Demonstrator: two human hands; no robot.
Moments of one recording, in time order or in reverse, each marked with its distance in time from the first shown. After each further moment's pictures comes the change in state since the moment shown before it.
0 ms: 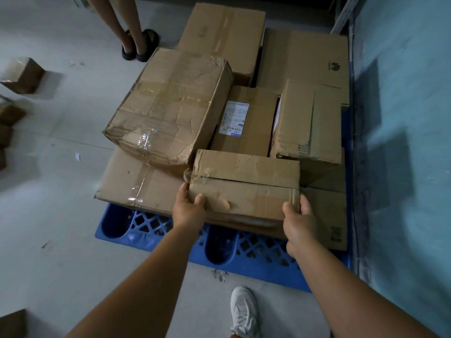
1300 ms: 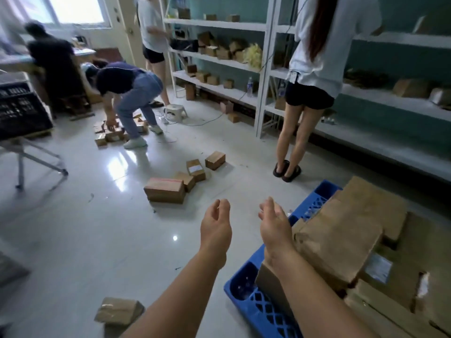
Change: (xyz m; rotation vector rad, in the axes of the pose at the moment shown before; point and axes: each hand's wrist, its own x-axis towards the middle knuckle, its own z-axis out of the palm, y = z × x) left_hand -0.222 0.133 -0.442 -0.473 0.395 0.430; right_hand -0.509 -0.127 0.266 -0.131 -0.695 -0.689
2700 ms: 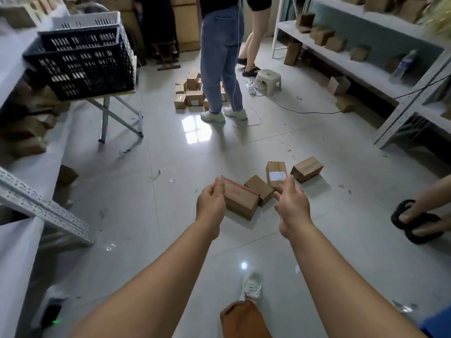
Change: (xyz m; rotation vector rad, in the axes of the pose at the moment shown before) left_hand 0.531 0.088 -0.236 -0.078 0.415 -0.222; right_hand 0.392 -0.068 0.474 -0.005 -0.277 0.217
